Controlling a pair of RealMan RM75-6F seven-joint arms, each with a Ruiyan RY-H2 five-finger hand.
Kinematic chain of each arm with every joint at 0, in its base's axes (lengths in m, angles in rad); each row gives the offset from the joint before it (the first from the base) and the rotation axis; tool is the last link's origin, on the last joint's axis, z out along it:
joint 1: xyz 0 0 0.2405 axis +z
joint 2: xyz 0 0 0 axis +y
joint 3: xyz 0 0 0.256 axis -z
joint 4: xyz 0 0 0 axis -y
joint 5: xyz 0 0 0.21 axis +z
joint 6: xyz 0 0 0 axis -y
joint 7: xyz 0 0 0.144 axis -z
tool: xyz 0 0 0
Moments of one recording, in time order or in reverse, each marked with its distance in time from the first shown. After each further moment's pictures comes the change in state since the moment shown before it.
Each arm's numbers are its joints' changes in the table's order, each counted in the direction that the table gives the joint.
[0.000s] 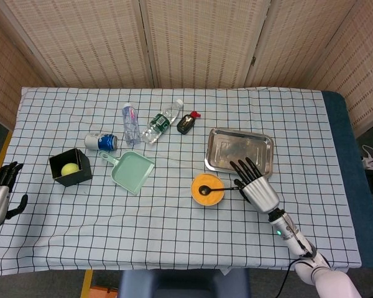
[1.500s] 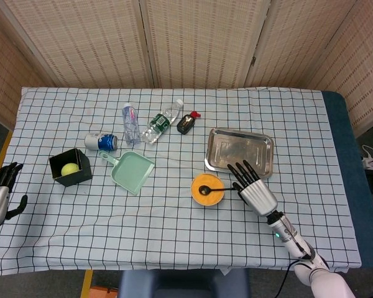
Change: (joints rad) left arm 0.000 0.004 -0.001 0.004 -0.004 0.006 0.000; right arm -0.009 -0.035 0.016 -0.059 -0.009 -0.023 0.017
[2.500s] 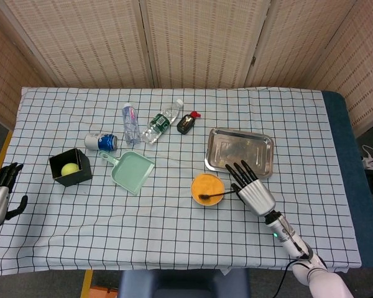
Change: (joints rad) left arm 0.001 0.006 -0.002 0.003 0.005 0.001 0.014; right arm 0.007 -0.013 0.002 -0.005 0.000 0.003 0.008
